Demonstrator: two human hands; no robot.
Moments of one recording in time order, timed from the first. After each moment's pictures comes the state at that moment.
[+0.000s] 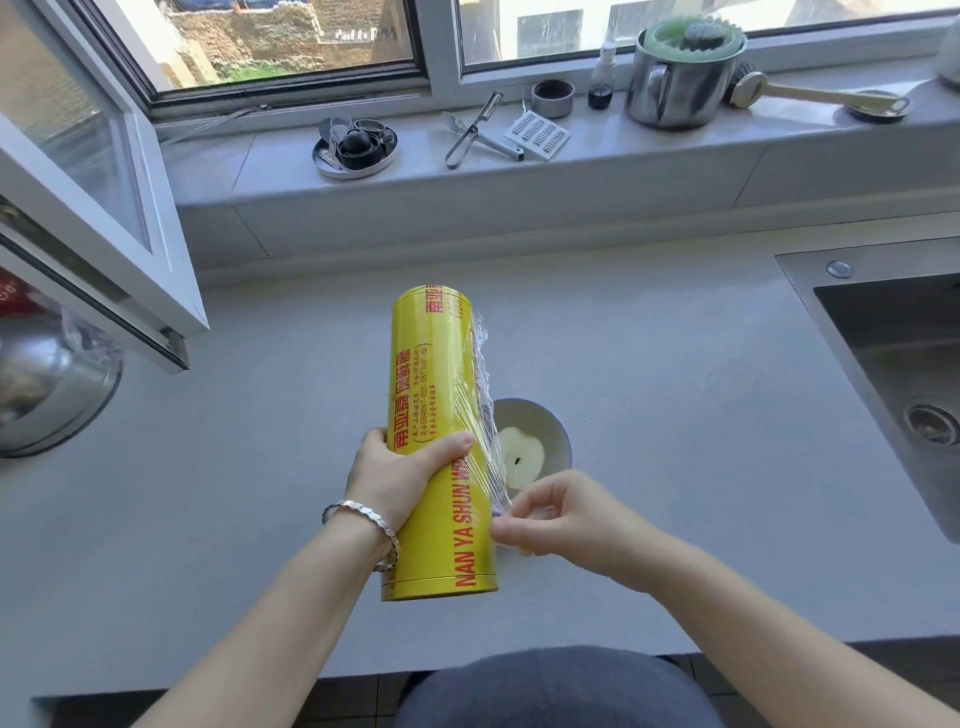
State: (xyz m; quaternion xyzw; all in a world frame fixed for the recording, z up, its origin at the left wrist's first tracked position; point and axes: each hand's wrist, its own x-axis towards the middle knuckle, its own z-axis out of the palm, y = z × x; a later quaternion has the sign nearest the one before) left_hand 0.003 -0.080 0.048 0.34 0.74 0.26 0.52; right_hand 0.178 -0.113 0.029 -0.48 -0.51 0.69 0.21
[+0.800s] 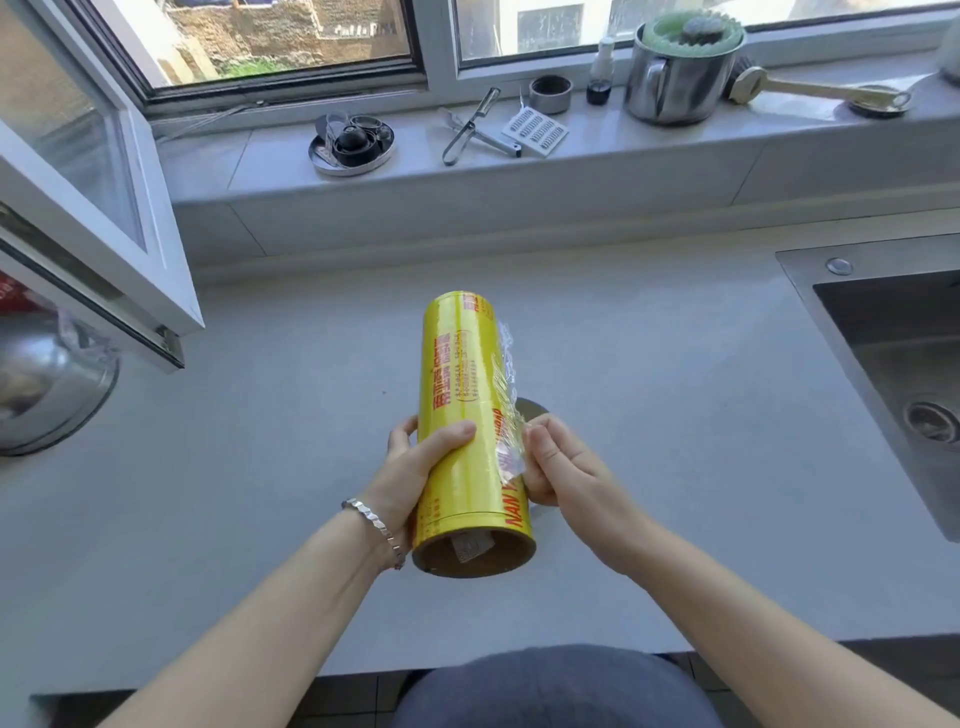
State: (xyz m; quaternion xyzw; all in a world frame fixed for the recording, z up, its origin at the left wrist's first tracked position) left_hand 0.016 -0.078 0.039 0.23 0.59 0.33 0.70; right_hand 0.177 -0.104 0.034 -0.46 -0.43 0.66 0.41
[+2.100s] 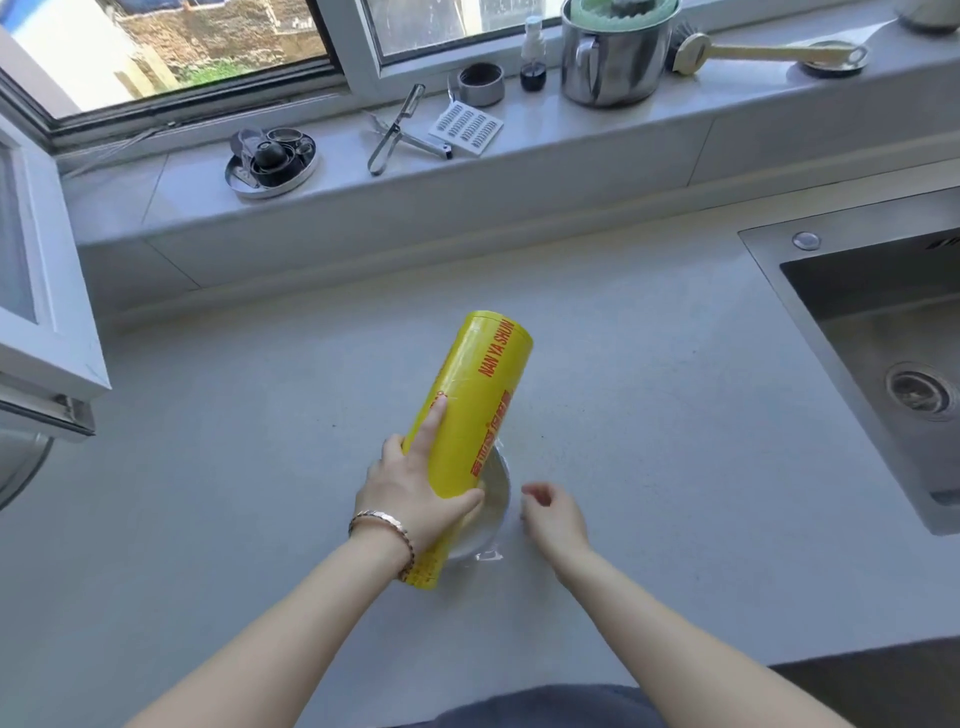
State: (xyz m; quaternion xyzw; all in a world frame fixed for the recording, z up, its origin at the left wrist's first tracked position) left_hand 0.062 -0.038 -0.015 0.67 0.69 -0.01 0.27; right_hand 0.202 -0.074 -0.118 -0.73 -0.28 0.56 0.27
